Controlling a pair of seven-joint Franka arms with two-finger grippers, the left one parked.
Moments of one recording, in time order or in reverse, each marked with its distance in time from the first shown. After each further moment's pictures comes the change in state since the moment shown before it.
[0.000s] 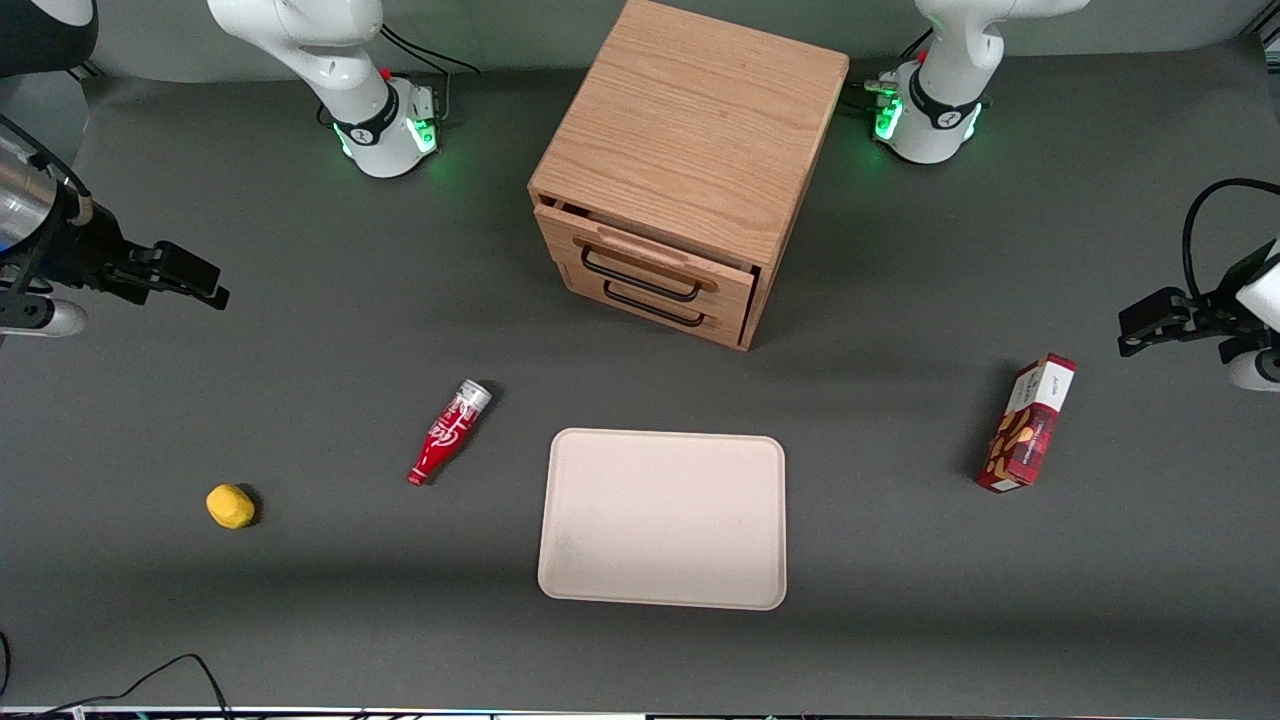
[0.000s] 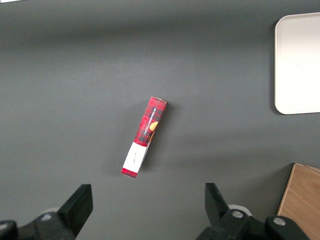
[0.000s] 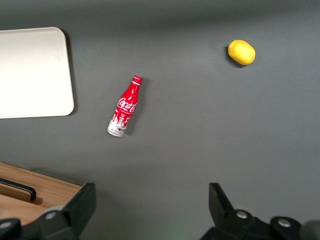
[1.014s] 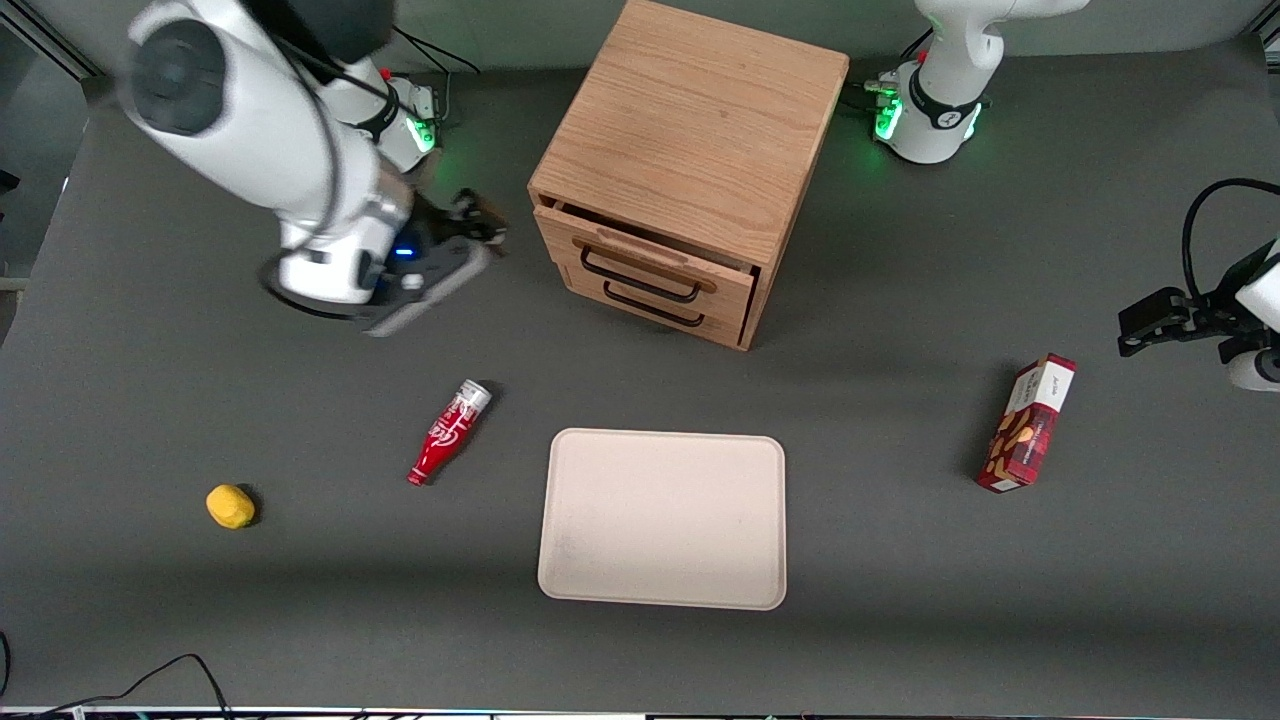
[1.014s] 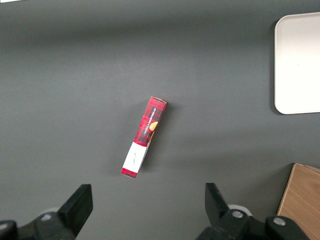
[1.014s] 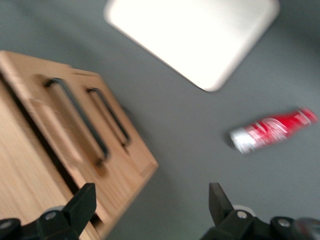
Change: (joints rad) arm 0.074 0.275 0.496 0.086 0.038 0.152 -0.218
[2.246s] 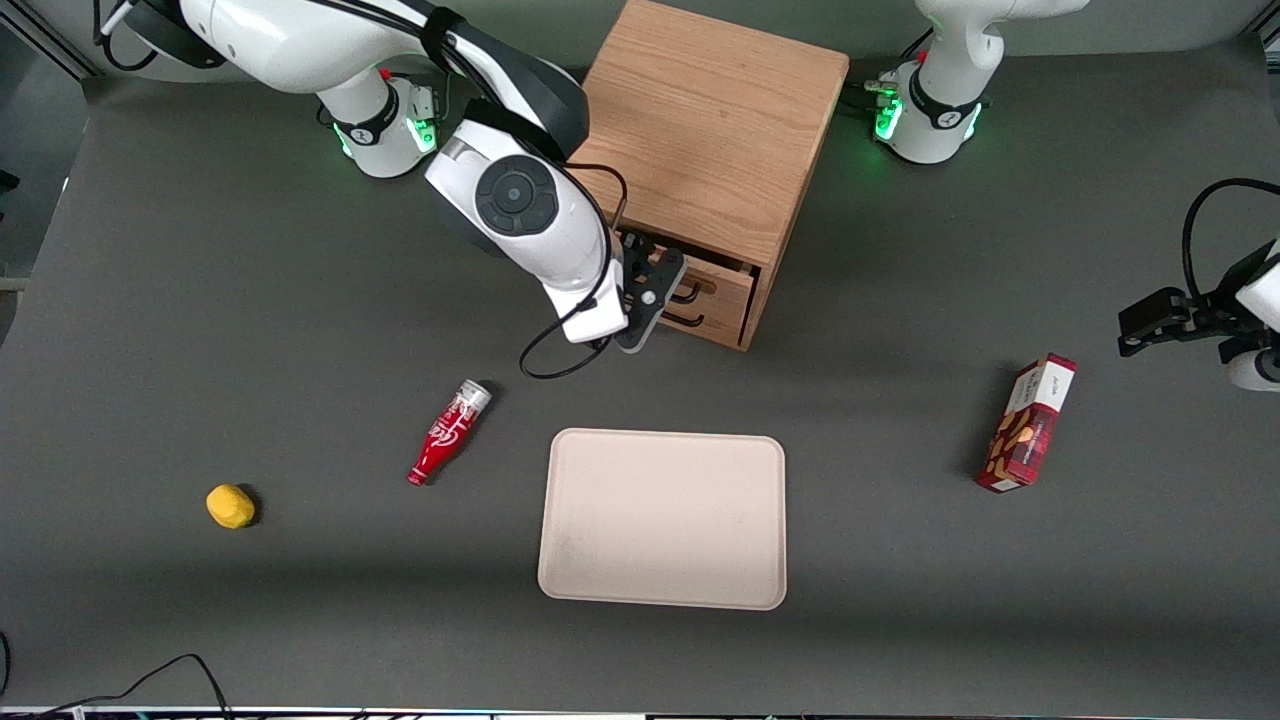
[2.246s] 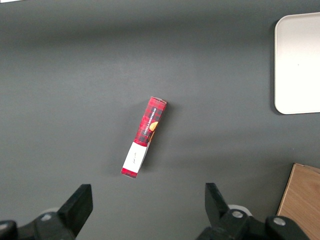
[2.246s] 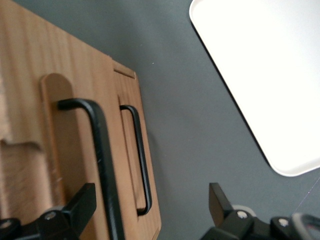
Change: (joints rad) arm 0.140 0.294 0.111 -0.058 -0.272 0.283 -0.118
